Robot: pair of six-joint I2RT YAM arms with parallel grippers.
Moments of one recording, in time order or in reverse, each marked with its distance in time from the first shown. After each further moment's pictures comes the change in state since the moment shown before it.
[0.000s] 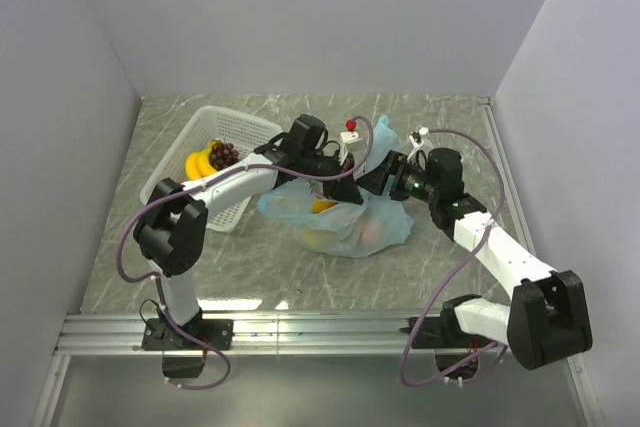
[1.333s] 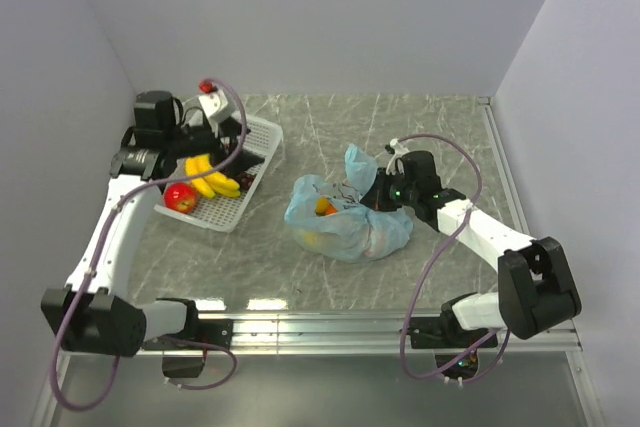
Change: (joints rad) left arm 0.573 -0.552 -0.132 -0.159 0.046 0.260; right arm 0.100 0.169 0.051 -0.170 0.169 -0.240
